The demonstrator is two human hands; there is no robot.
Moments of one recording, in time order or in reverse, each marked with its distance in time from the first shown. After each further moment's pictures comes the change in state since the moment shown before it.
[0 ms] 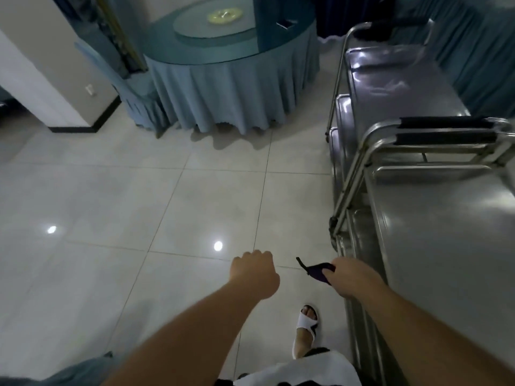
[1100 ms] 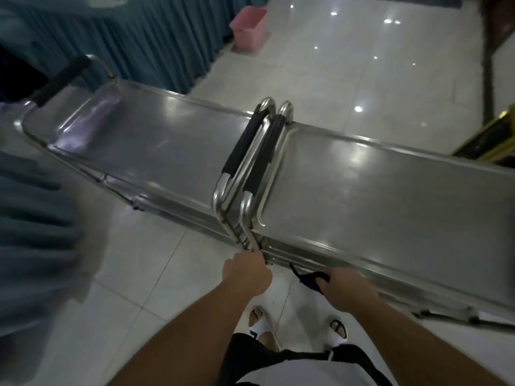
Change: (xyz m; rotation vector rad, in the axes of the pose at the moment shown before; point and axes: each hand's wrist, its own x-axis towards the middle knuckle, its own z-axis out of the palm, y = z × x) left_hand 0.402 0.213 -0.201 0.665 -0.268 0.937; right_hand 0.158 0.009 -0.110 0.846 0.159 0.945
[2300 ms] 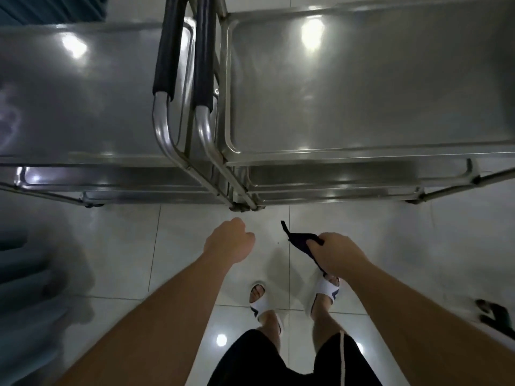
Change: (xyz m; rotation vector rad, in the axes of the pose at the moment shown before) left_hand 0.091 -0.094 0.126 -0.033 -0.086 0.079; right_hand 0.015 -0.030 0.198 0.505 -0.025 0.304
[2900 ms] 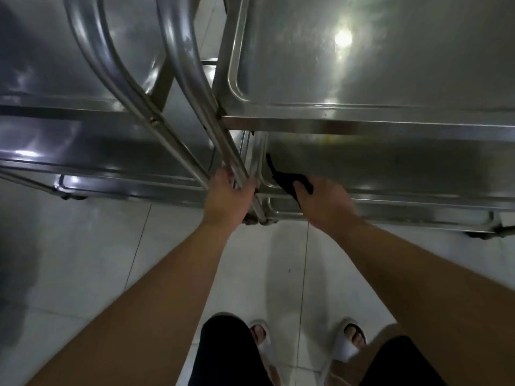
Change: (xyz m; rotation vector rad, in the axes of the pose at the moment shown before) left_hand 0.222 -0.025 0.061 -0.771 0.552 0.189; right_hand 0.230 -0.066 0.046 0.047 0.349 -0.343
